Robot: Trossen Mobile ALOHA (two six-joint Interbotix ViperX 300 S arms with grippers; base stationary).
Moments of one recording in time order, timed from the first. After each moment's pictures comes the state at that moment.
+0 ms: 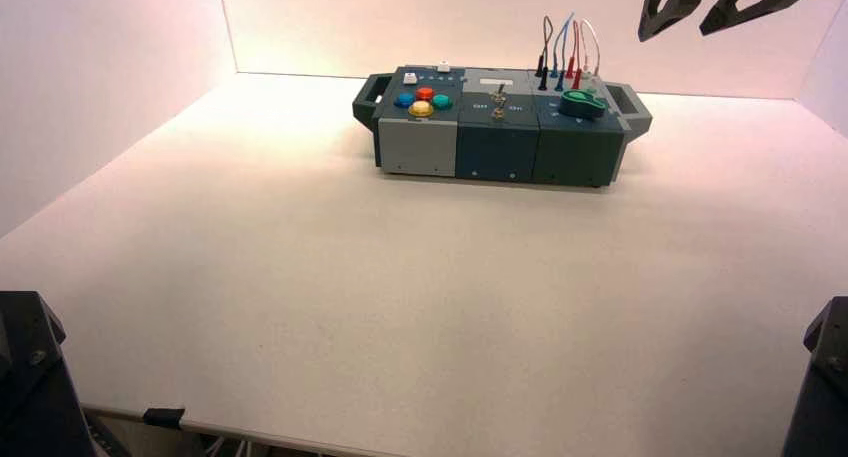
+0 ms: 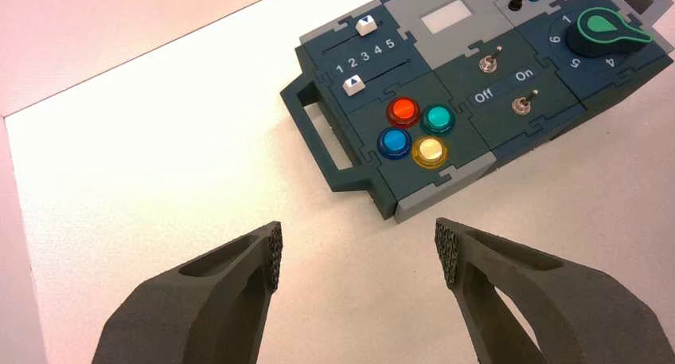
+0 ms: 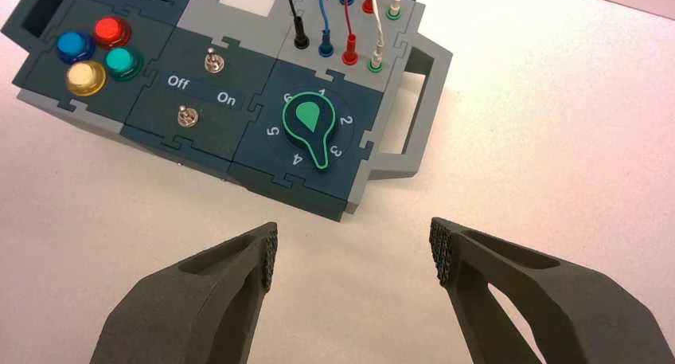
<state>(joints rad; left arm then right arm) -0.43 -0.23 0.65 -0.11 0.42 0.29 0.11 -0.42 0.90 0.09 0.43 -0.17</state>
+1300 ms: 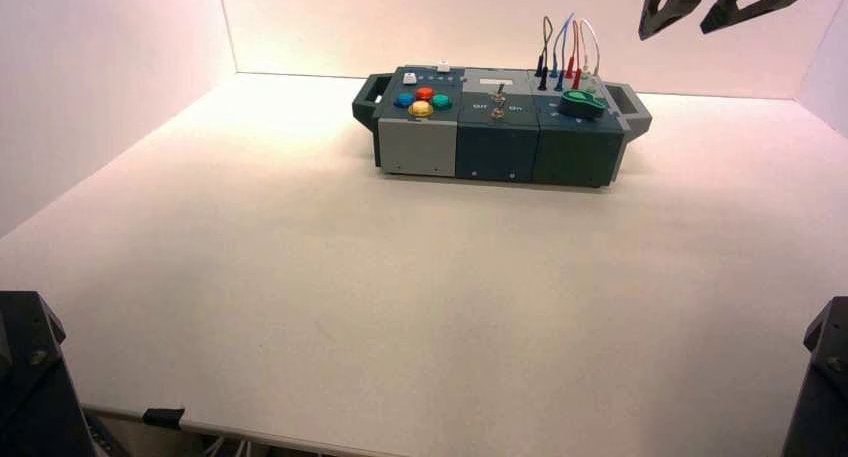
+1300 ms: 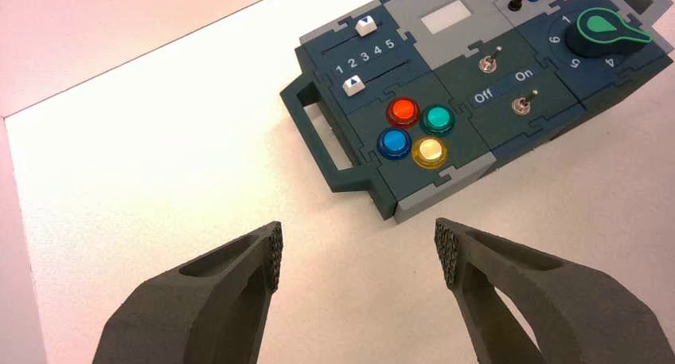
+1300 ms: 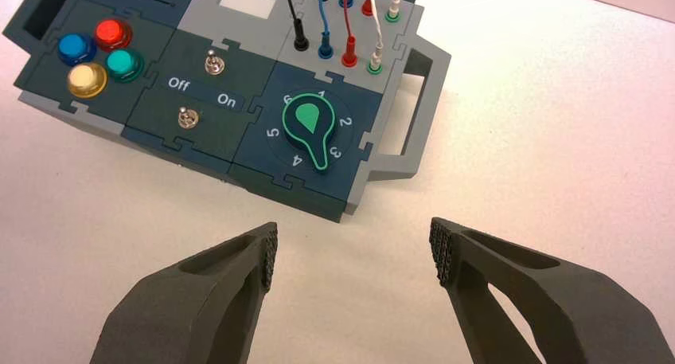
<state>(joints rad) -0.43 -0.23 0.65 -0.11 0.42 0.29 0.11 -0.42 0.90 0.10 0.43 -0.17</state>
